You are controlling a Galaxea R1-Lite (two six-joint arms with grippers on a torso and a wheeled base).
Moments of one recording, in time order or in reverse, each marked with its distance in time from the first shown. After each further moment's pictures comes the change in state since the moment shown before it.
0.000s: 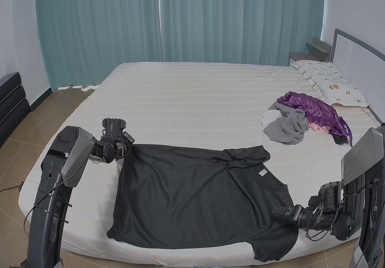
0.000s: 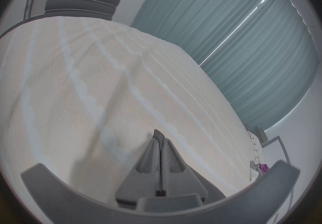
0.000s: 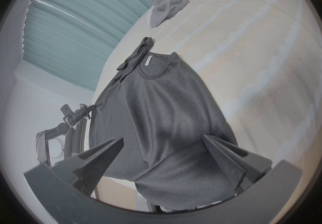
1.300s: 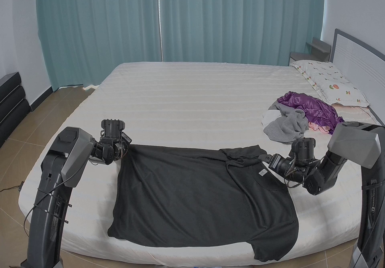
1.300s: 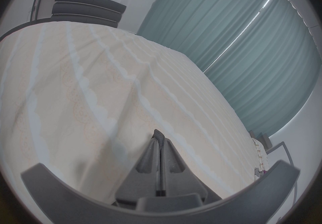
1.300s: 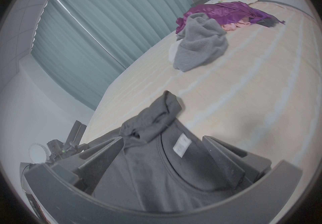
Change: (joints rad) left arm 0.005 0.007 0.013 -0.036 0.072 -0.006; right arm 0.024 0.024 -0.813 0.551 -0.218 -0.050
